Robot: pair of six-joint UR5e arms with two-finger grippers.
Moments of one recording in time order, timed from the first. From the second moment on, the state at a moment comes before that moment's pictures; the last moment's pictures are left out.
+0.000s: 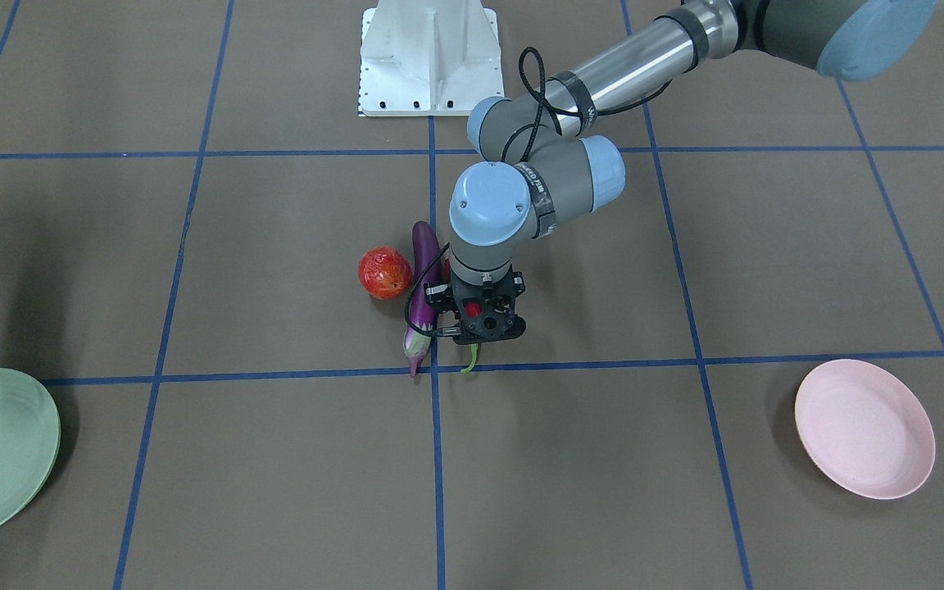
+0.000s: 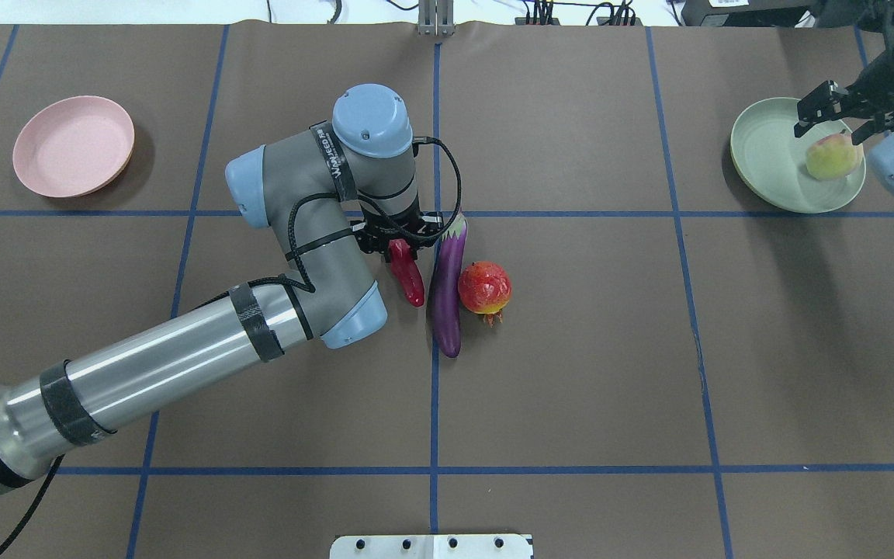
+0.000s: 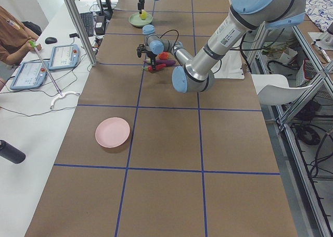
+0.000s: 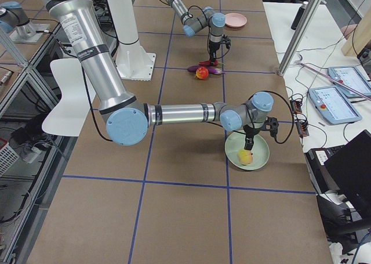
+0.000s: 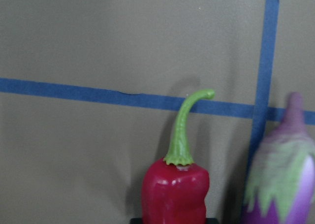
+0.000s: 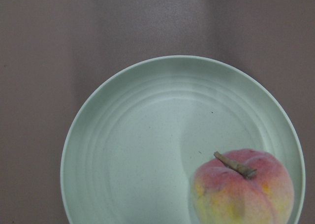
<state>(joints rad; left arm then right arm) -0.62 -2.51 -1.19 -1.73 -2.05 -1.22 1.25 -1.15 1.19 -1.23 2.31 0.61</state>
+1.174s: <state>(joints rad) -1.03 -2.20 -1.38 -1.71 -2.31 -1.18 1.17 -1.16 1.44 -1.23 2.35 0.95</state>
